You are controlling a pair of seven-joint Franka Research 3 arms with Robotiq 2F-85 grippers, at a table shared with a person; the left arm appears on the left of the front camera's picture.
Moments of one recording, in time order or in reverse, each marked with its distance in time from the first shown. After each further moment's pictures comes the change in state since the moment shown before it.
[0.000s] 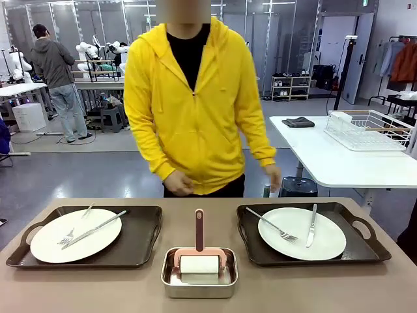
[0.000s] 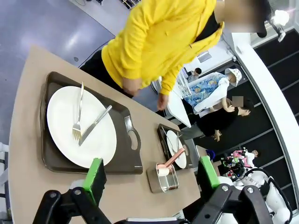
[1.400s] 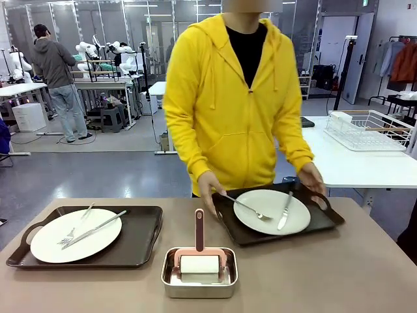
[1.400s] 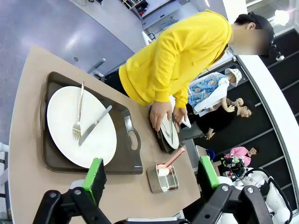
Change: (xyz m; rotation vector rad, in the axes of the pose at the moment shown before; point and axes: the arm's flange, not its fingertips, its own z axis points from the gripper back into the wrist) left arm 0.000 0.000 0.000 0.000 0.000 0.000; right arm 0.000 0.000 0.000 0.000 0.000 0.000
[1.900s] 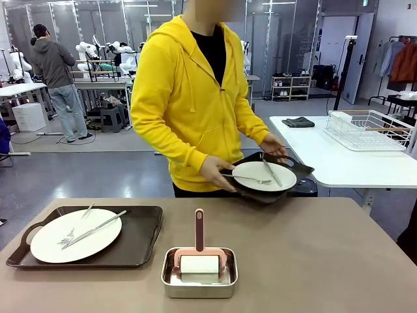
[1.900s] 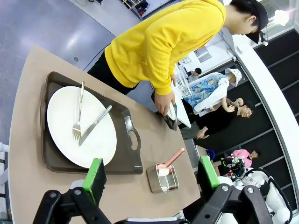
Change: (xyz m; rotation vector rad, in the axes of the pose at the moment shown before) left arm 0.000 0.000 0.000 0.000 0.000 0.000; right arm 0.000 0.000 0.000 0.000 0.000 0.000
